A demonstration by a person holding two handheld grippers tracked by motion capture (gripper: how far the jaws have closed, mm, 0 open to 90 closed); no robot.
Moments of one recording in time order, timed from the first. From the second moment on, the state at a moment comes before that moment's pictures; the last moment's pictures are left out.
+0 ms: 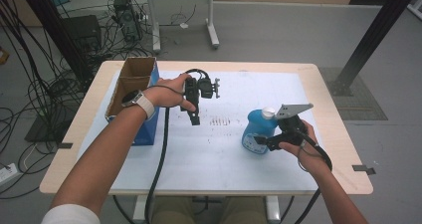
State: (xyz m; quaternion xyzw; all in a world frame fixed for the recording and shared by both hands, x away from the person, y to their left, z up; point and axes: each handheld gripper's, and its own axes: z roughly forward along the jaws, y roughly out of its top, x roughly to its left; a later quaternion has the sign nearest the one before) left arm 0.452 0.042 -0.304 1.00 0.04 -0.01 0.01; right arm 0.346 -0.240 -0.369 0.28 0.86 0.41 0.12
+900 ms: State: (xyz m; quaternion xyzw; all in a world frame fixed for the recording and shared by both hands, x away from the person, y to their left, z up) left arm 0.453 0.042 -0.306 1.00 0.04 -0.01 0.02; right arm 0.345 -0.237 -0.377 0.27 0.85 0.42 0.13
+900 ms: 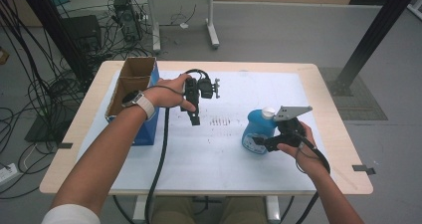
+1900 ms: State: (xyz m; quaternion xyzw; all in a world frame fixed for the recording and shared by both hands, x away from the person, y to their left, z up) left arm 0.453 0.041 -0.307 1.00 0.04 -0.01 0.02; right arm 0.344 -0.237 -0.383 0.28 0.85 0.44 0.14
